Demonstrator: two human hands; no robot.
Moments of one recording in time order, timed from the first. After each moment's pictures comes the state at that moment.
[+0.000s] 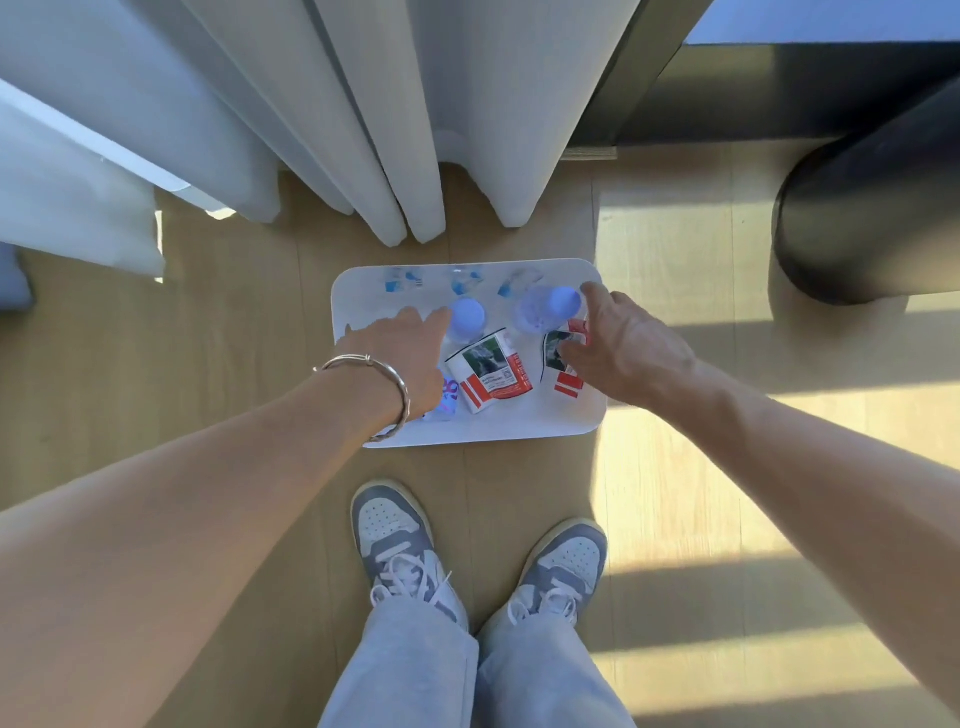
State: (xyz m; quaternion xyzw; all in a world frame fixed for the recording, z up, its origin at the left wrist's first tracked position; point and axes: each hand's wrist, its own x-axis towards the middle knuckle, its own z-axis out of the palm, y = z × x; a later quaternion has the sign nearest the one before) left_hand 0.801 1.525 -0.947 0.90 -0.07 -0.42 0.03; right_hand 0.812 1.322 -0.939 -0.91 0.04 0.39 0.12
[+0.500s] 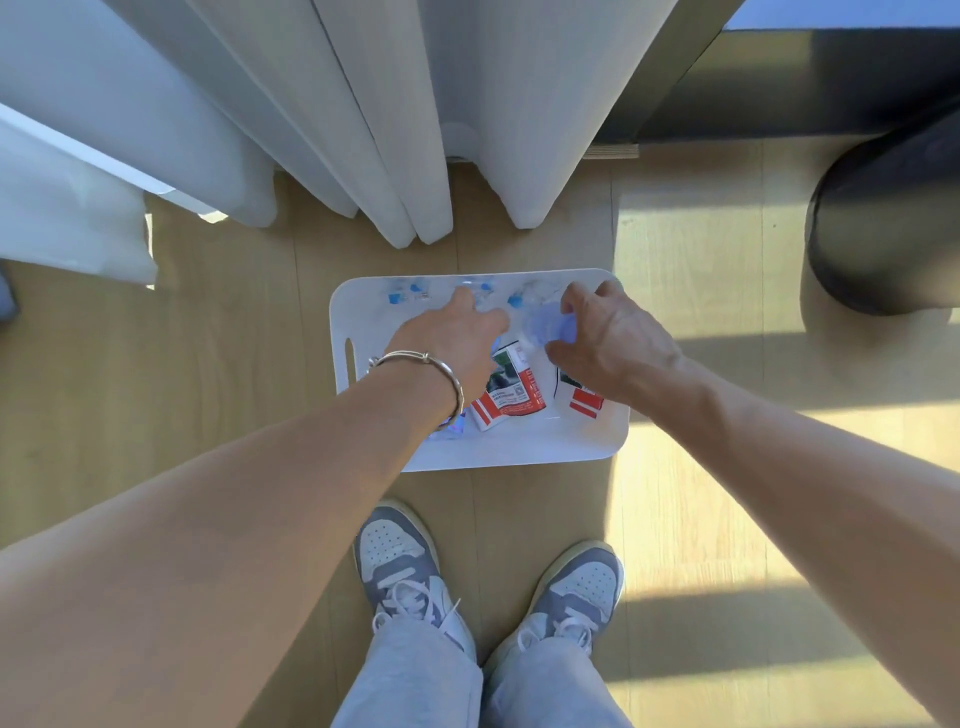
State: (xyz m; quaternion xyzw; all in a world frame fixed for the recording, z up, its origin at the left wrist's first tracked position) left_hand 0.827 1.498 -0.978 0.91 -0.10 -0.39 0.07; right_hand 0.834 1.344 -0.972 -0.91 0.04 0.38 0.12
